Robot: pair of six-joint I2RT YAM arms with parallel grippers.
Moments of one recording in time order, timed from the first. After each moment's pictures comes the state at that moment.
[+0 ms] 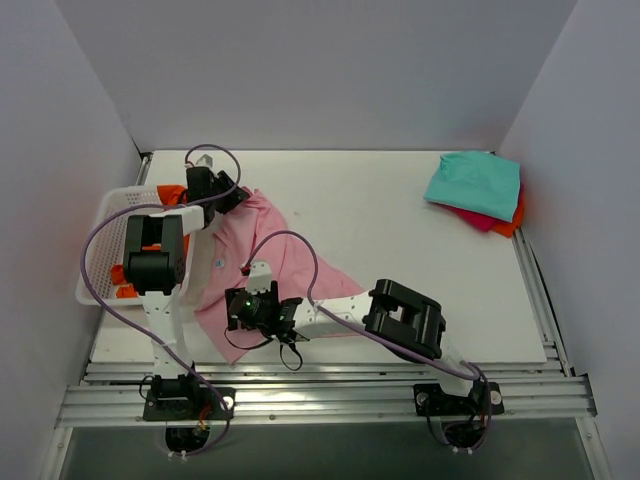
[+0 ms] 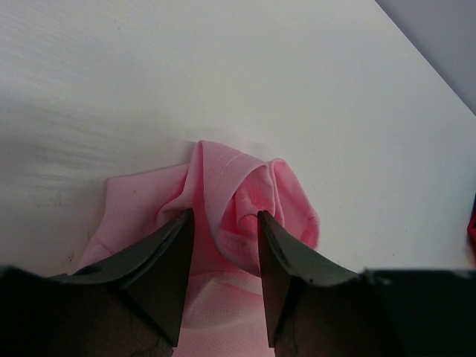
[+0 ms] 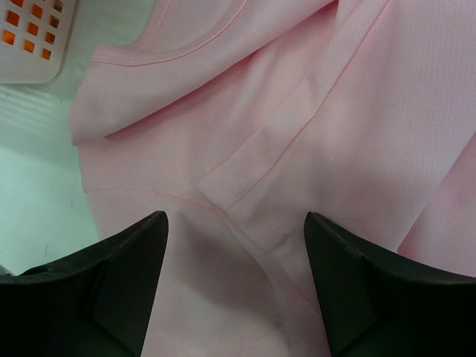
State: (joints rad) left arm -0.03 2.21 1.43 0.23 0.26 -0.67; right arm 1.27 2.11 1.34 0.01 0.47 0.85
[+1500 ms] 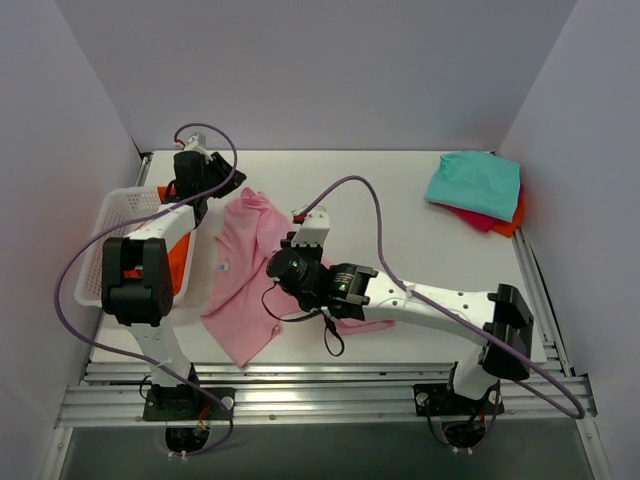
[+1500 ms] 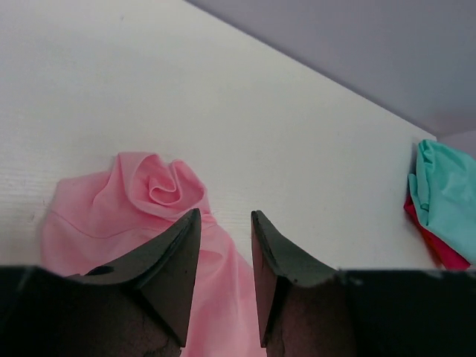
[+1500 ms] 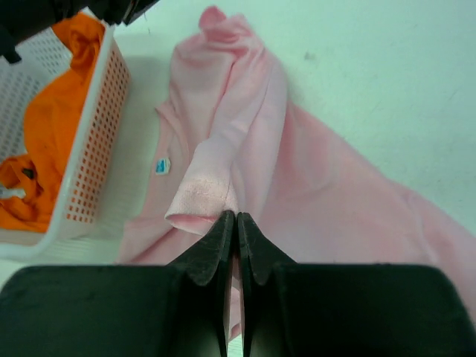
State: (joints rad) left arm -0.06 1.91 1.32 0.19 0.25 -0.64; right arm 1.22 1.64 1.36 -0.37 0.82 0.81
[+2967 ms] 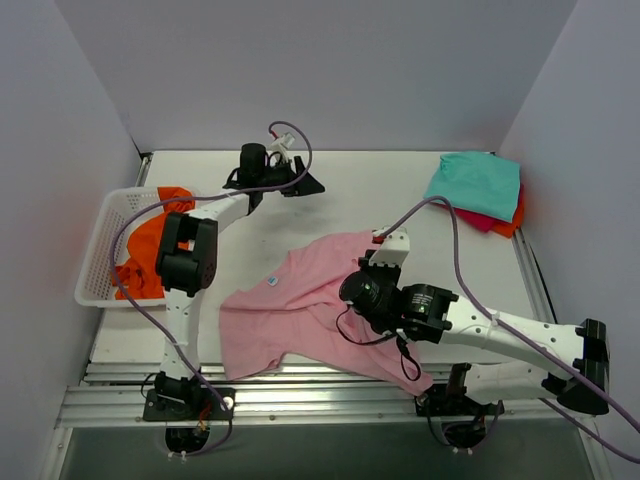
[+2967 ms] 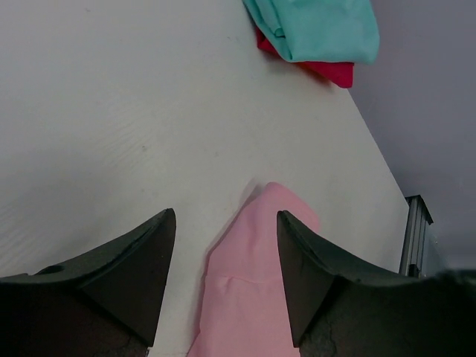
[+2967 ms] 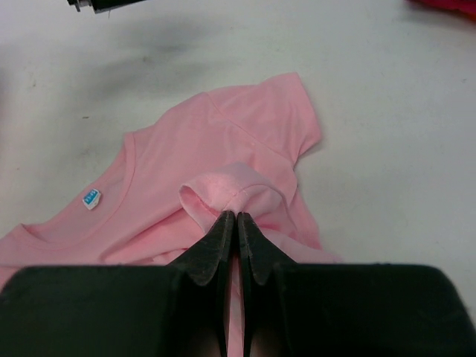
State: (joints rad) left arm -0.30 2.27 1.72 0.20 0.76 -0.53; right arm 1.18 1.14 0.98 -0.63 0.99 0.87
